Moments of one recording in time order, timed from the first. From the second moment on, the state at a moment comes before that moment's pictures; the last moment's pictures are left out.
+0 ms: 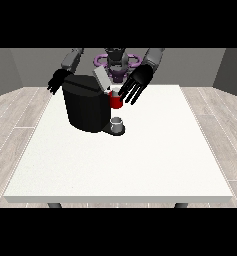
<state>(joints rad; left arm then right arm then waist) -1.15 0.46 0.06 -0.62 -0.76 -0.19 -0.19 -0.31 -0.05 -0.08 -1.34 -0.04 -0.17 -0.09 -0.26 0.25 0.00</state>
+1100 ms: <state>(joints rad) -0.96 0.28 0.26 -0.65 -0.52 -0.23 -0.19 -0.14 -0.05 -0.11 -1.31 -0.08 -0.16 -0.11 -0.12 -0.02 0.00</state>
